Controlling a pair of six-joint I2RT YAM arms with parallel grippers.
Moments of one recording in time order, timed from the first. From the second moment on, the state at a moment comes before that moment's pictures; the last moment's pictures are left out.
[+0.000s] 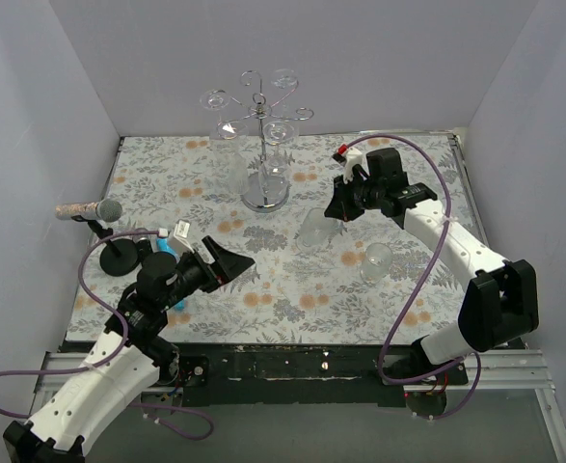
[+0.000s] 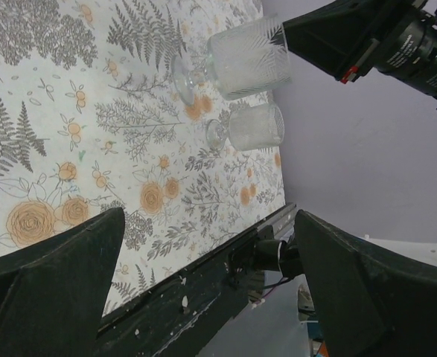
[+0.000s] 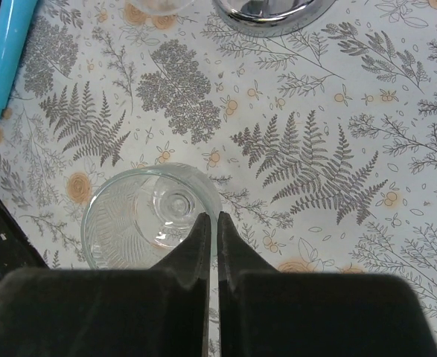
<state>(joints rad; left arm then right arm) -0.53 0.51 0.48 -0.25 0.22 -1.00 0.41 1.47 1.20 -0.43 -0.49 0.01</state>
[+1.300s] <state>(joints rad) -0.53 0.69 0.24 0.20 0.37 -1.19 0.41 1.43 1.15 -0.40 -0.61 0.06</state>
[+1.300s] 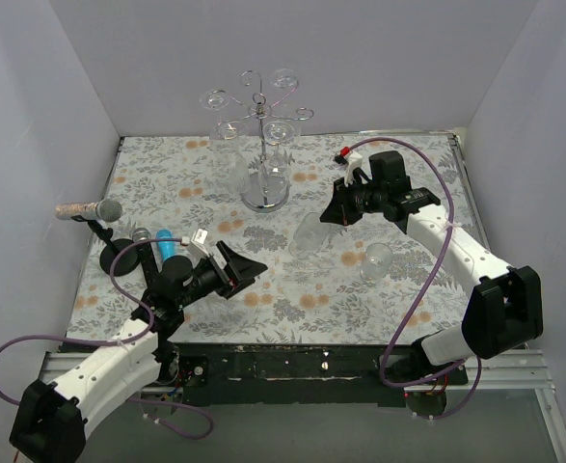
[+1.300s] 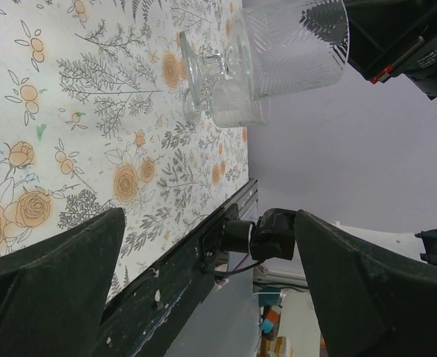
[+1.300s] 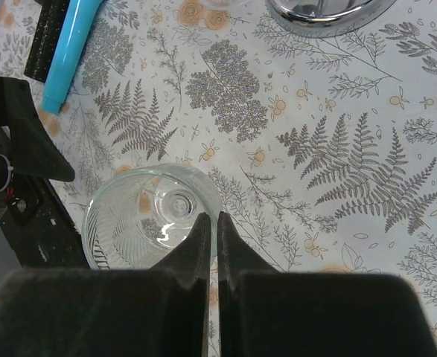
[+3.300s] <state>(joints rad) -0.59 1.35 0.48 0.51 0.38 -1.25 0.41 1.45 1.11 -0.31 -0.77 0.15</state>
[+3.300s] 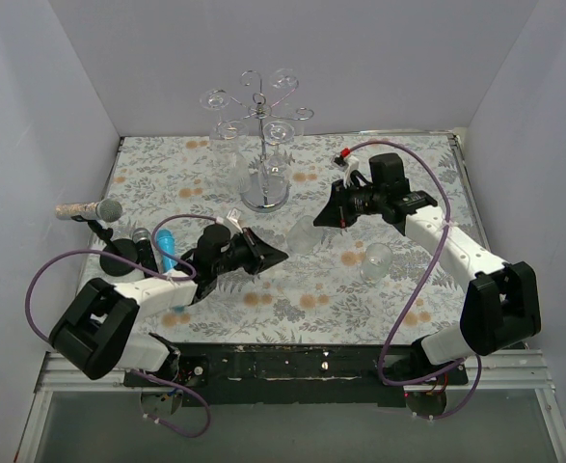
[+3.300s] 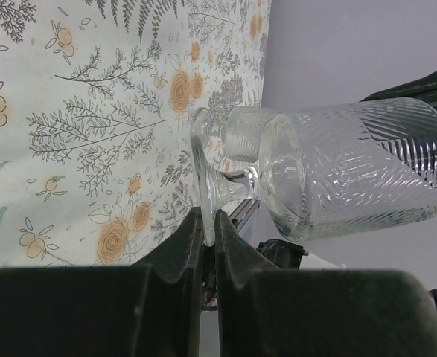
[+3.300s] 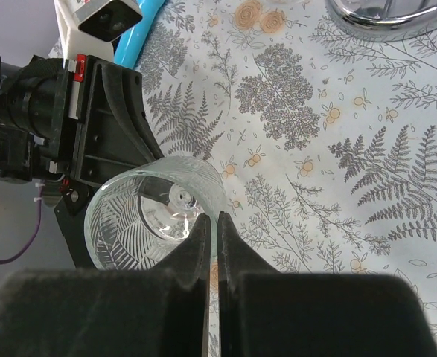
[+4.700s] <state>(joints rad) -0.60 0.79 0.61 -0.18 0.07 -0.30 0.09 1.27 1.09 -0.41 -1.02 -0.28</state>
